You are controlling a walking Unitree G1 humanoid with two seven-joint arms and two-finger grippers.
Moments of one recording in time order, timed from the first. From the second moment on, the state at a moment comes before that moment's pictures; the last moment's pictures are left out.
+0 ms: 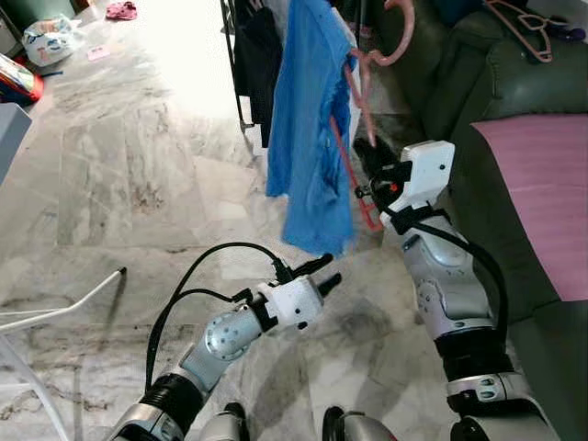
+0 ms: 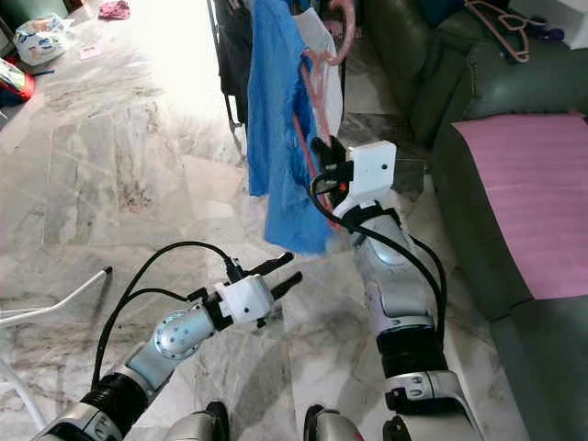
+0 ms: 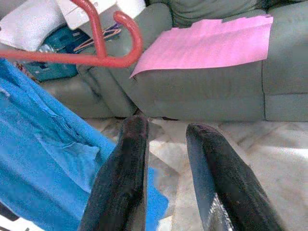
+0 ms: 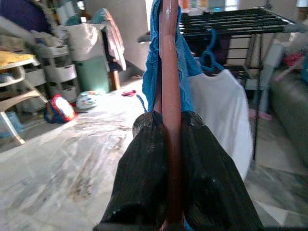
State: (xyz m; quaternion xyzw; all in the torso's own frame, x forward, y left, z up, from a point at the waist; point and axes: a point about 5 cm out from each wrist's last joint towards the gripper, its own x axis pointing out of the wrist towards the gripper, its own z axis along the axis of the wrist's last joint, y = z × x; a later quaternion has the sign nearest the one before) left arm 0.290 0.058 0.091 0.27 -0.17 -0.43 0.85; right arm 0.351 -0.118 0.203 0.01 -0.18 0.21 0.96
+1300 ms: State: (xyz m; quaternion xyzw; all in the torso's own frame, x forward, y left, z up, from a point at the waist) left arm 0.327 0.147 0.144 0.39 -0.20 -0.35 0.82; right arm 0.285 -0.205 0.112 -0.13 0.00 0.42 0.90
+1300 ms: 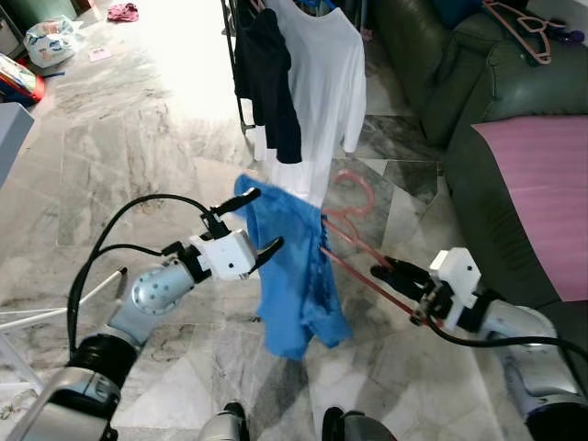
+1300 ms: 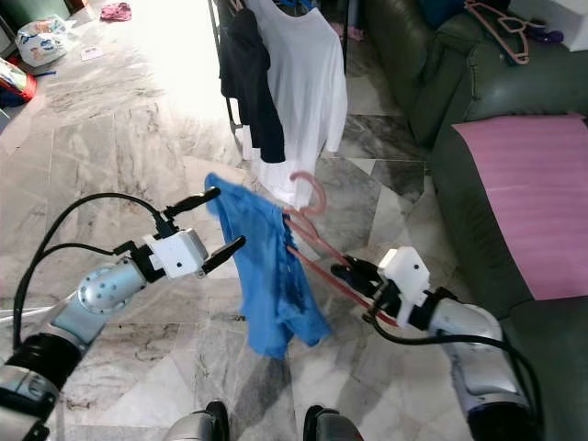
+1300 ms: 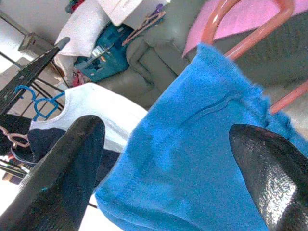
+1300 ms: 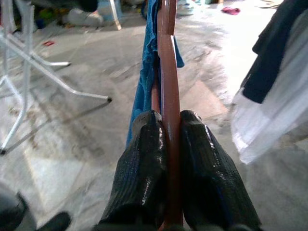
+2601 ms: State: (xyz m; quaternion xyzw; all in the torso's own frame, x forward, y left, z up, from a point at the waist) left arm 0.331 0.161 0.119 0.48 -0.08 -0.47 0.73; right arm 0.267 -0.212 0.129 -0.23 0.05 0.54 0.81
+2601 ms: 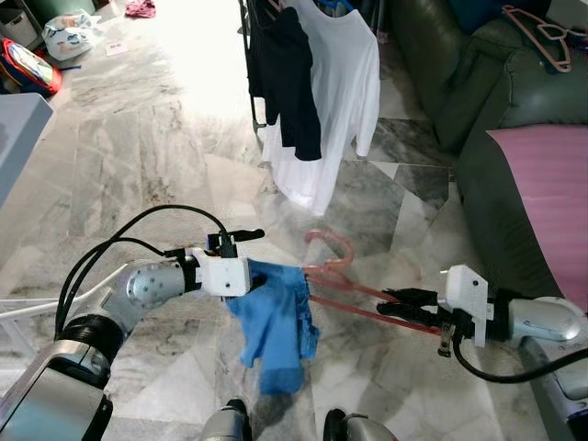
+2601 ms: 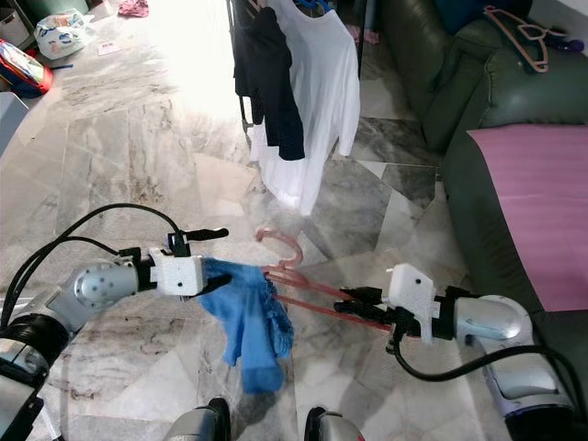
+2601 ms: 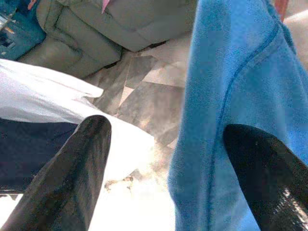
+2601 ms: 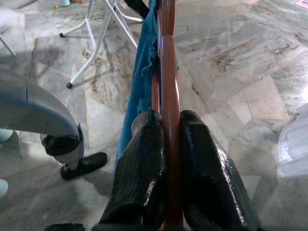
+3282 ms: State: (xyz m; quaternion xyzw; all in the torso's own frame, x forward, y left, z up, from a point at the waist) left arm 0.326 0.165 0.102 0.46 0.01 -0.53 0.71; right arm 0.267 -0.210 0.129 -0.26 0.05 0.55 0.79
